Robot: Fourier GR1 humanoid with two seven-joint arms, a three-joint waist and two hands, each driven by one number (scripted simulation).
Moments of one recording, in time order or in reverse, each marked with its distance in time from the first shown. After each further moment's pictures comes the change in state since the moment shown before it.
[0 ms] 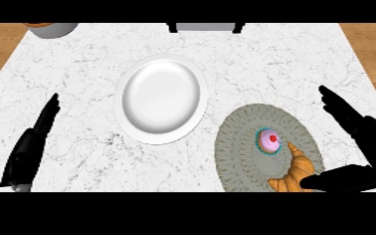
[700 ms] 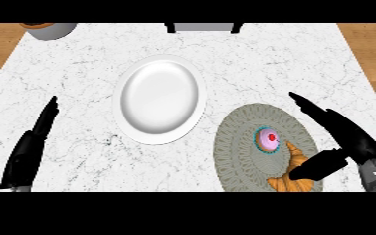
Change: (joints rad) left arm 0.019 -0.062 0.073 0.014 -0.063 -0.056 -0.014; right arm -0.120 0.106 0.048 0.262 0.140 0.270 -0.049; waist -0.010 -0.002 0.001
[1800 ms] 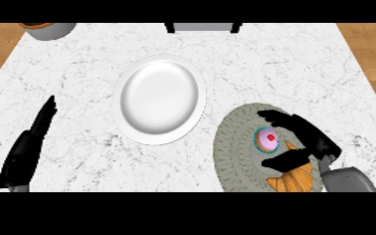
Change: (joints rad) left arm 0.002 -0.108 0.142 -0.011 -0.125 -0.133 0.010; right arm -0.019 0.268 -0.048 0.207 0.264 0.155 -0.115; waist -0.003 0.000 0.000
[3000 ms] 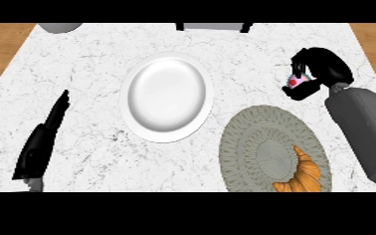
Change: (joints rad) left arm -0.043 -0.061 -0.012 -0.007 -0.067 -0.020 0.013; right arm -0.566 -0.140 -0.012 0.678 0.515 -0.306 -0.426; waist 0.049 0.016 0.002
